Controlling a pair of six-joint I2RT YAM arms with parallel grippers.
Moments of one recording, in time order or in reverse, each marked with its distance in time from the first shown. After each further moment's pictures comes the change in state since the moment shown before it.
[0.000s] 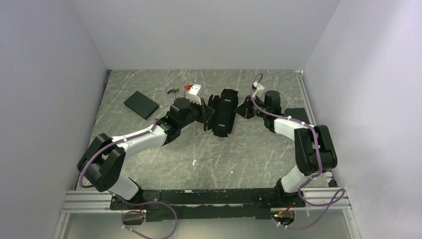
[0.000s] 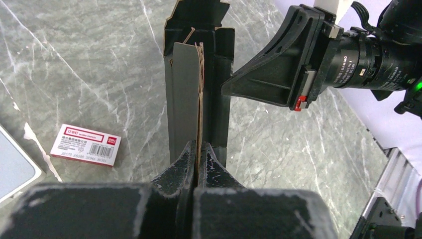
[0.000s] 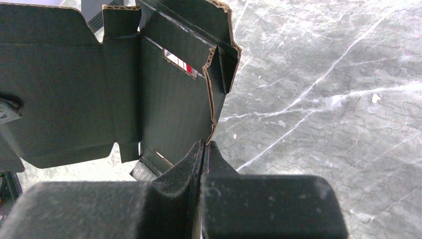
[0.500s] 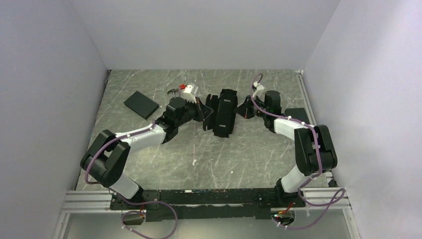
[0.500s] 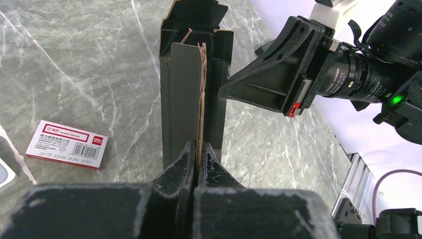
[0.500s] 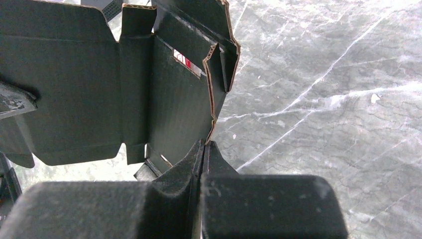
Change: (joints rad) left arm 0.073 0.042 -0.051 0.127 0.119 -0.133; right arm 0.000 0.000 0.000 0.000 0.000 0.000
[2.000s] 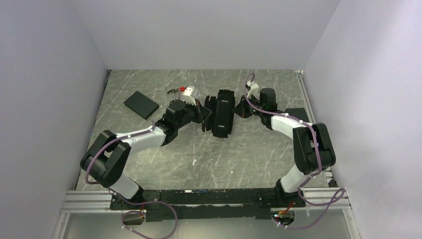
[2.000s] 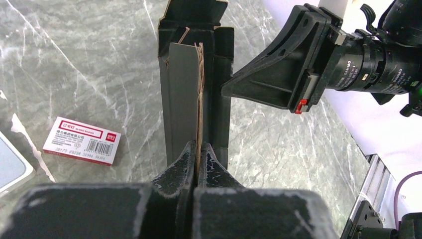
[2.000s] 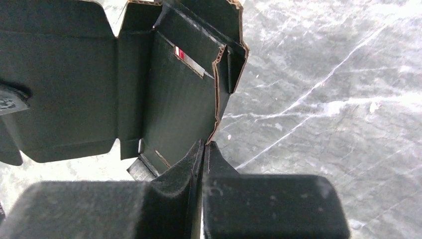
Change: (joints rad) left arm -0.002 0.010 -0.036 0.039 -0.031 0.025; right arm 0.043 0.026 0.070 -0.121 0.048 -0.101
